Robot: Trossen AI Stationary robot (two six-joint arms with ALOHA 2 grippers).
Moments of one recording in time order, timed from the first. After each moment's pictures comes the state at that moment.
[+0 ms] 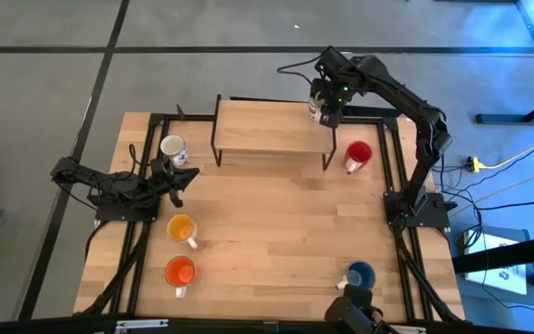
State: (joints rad) left arm -0.31 0.00 0.01 0.14 -0.77 -0.30; right arm -0.71 1.80 1.93 -1.34 0.01 -0.48
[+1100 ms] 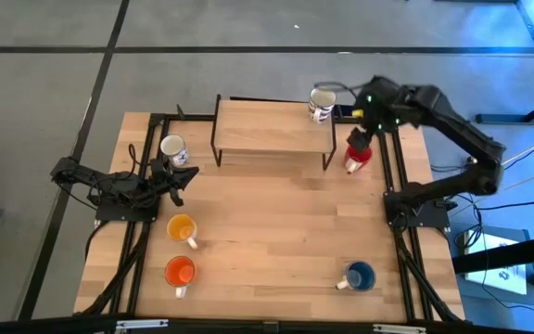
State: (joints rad) left arm -0.31 0.00 0.01 0.14 -0.80 -0.30; right arm -0.57 1.28 1.56 -1.42 0.03 0.16
